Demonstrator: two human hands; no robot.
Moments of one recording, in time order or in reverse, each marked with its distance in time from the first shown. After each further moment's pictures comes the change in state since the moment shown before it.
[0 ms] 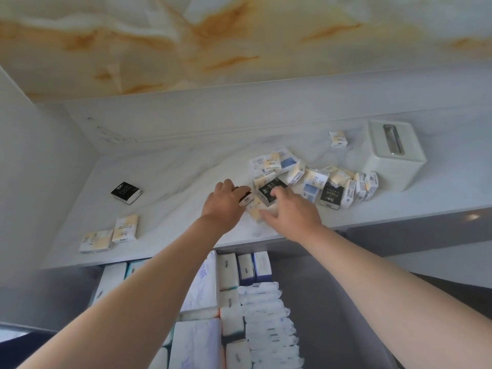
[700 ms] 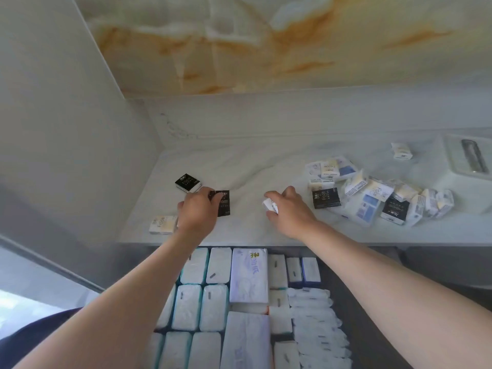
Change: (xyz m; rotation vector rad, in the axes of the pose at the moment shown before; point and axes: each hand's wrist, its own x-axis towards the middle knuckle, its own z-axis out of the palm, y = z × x) left_hand -0.083 -0.134 -0.048 -0.118 0.221 -0.553; right_hand 0.044 -0.114 0.034 0.243 -0.270 -0.032
